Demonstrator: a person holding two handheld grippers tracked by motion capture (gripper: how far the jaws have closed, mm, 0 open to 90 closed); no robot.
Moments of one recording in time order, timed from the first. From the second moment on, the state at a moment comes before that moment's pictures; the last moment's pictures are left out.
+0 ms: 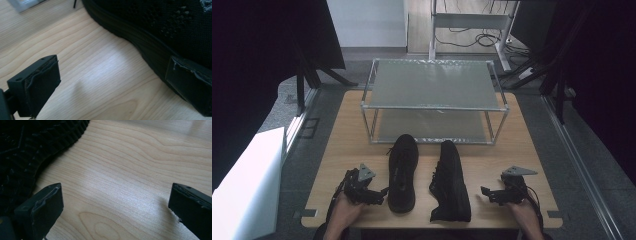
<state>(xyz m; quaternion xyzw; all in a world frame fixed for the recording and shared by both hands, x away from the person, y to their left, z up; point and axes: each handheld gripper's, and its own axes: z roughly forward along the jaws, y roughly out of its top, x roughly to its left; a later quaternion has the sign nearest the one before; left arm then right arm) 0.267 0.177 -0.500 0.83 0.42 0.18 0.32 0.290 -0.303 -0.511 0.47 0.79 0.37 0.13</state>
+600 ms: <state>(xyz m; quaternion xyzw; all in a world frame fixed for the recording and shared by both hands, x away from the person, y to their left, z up) 0.272 0.188 -0.502 0.80 0.47 0.21 0.31 0.290 -0.306 -0.509 0.47 0.78 0.38 0.13</state>
